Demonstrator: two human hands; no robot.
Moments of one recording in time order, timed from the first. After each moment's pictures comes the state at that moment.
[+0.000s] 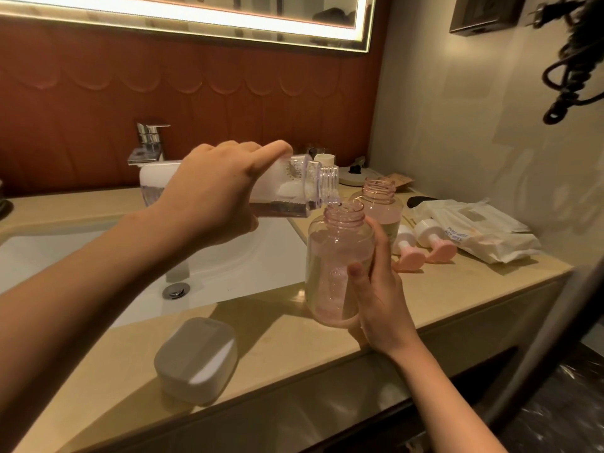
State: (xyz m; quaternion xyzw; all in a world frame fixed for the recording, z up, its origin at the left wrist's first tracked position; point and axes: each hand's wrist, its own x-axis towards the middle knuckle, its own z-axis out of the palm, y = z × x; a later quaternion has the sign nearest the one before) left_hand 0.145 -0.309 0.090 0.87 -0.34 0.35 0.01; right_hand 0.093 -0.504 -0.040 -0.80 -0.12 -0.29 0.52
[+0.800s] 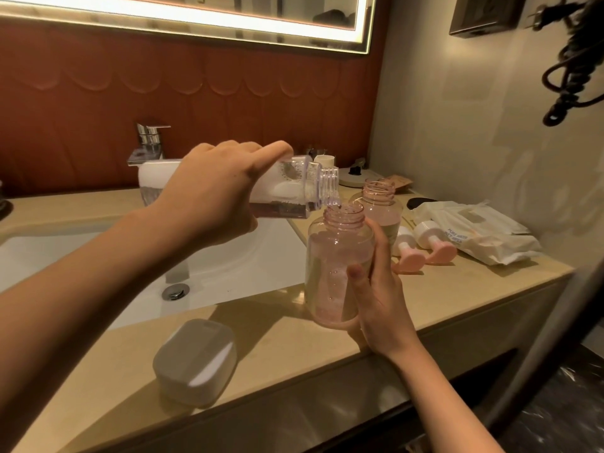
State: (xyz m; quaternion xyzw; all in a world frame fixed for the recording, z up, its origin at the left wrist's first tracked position) left_hand 0.143 -0.309 0.091 0.88 -0.34 0.34 0.01; right_hand 0.094 -0.504 -0.041 -0.80 -0.12 -0.29 0.52
